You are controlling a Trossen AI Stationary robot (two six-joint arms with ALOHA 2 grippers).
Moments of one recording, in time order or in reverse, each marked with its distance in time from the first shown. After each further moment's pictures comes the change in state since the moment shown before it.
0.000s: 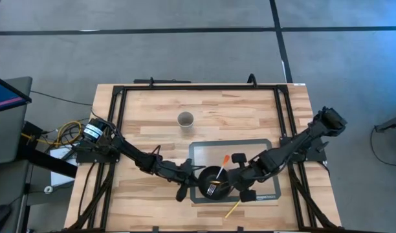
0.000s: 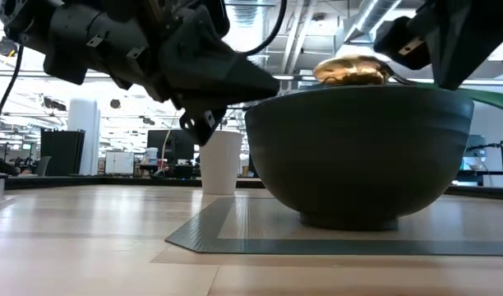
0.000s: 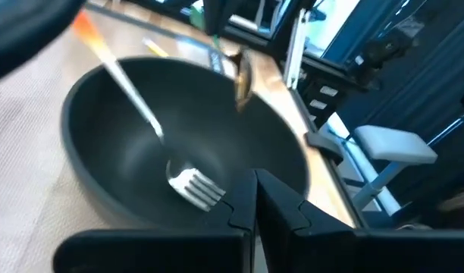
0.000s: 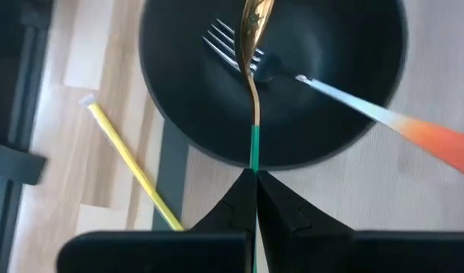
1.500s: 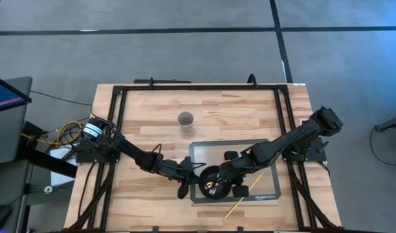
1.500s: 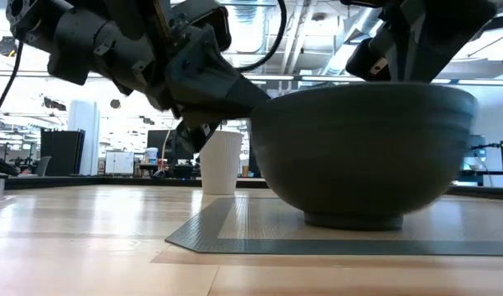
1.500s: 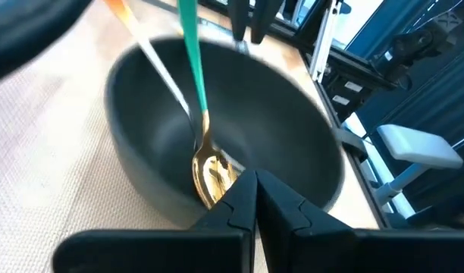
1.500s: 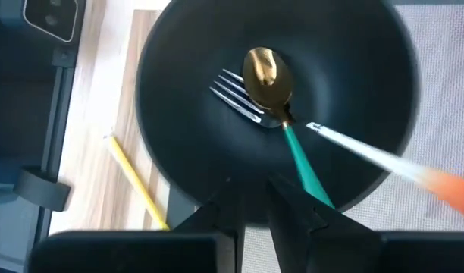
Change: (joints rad) left arm 0.020 -0.014 -0.001 -0.071 -0.023 -0.040; right arm -0.130 0.041 -0.001 0.105 -0.165 -0.062
